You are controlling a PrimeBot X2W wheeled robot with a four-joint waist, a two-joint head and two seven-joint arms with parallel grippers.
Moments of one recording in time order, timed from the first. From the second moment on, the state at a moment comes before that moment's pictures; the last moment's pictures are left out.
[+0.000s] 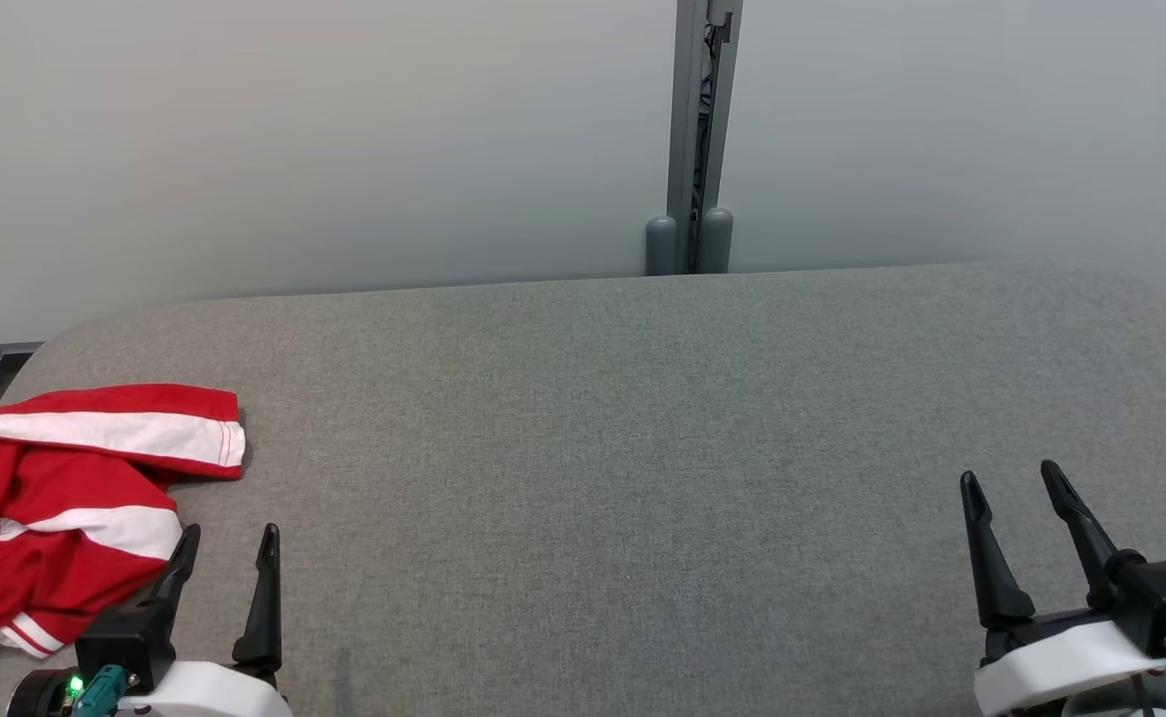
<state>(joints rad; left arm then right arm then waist) -0.03 0.16 -0.02 0.36 -0.21 -0.04 -0.26 -0.03 -0.10 0.00 0.21 0.11 0.13 -0.26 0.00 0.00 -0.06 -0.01</state>
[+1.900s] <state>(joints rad) -0.07 0.18 0.06 0.34 -0.27 -0.03 -0.26 -0.04 -0.06 0.05 0.14 0.15 0.13 -0.23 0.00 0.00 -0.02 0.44</state>
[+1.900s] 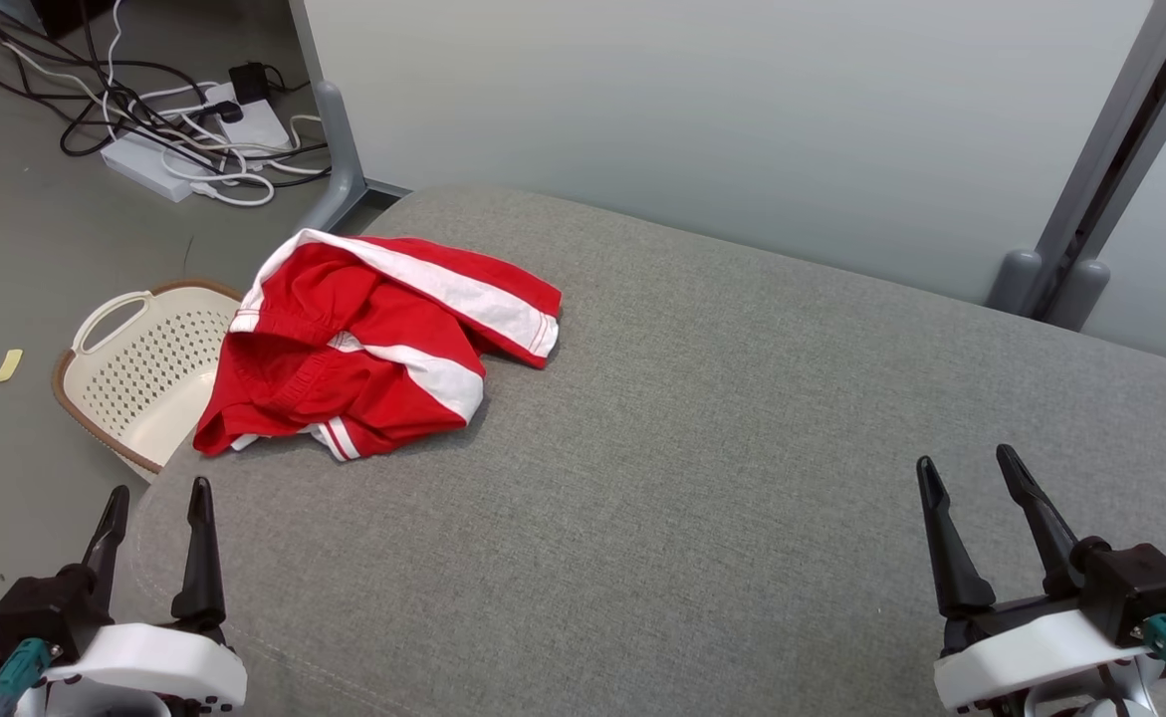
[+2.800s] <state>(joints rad) -0.58 0.26 0.04 0.81 -0.41 -0.12 -0.17 -0.18 -0.13 0.11 -0.02 0.10 0.13 -0.10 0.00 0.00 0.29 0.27</state>
